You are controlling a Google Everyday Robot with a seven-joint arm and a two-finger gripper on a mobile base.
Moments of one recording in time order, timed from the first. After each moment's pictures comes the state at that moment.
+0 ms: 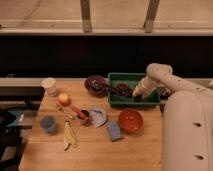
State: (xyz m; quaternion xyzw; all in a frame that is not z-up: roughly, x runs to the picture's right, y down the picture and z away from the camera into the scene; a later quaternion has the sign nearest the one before) arm 0.253 0.048 0.938 -0.25 0.13 0.75 0.60
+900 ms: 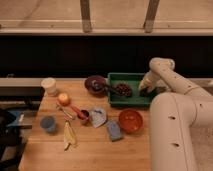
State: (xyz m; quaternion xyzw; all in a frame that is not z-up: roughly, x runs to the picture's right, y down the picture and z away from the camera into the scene) arm 0.285 0.004 0.979 -0.21 0.15 0.77 0.58
